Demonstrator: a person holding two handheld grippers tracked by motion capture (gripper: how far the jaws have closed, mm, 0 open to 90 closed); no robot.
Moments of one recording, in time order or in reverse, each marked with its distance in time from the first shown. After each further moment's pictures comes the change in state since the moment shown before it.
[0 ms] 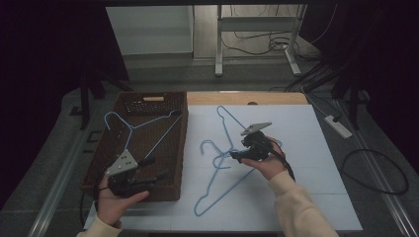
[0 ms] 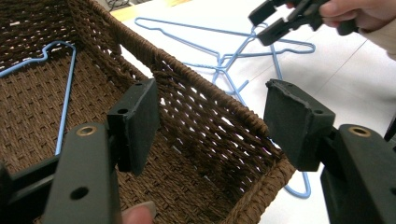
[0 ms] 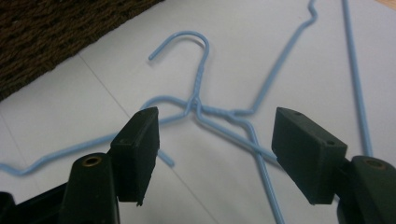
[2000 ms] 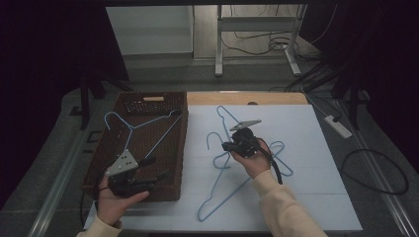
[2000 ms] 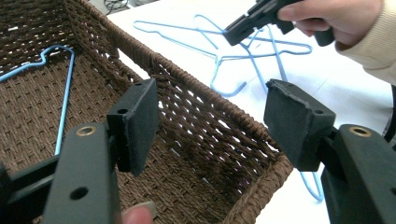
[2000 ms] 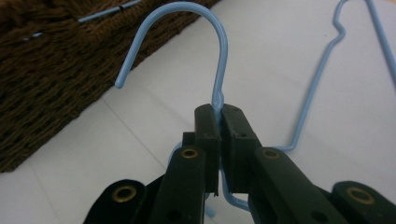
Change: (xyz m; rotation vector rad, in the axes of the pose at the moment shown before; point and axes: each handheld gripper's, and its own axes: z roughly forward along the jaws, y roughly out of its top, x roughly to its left) left arm -0.002 0.002 0.000 -0.003 -0.003 0.010; right arm 0.019 0.019 0.018 -0.053 0.030 0.111
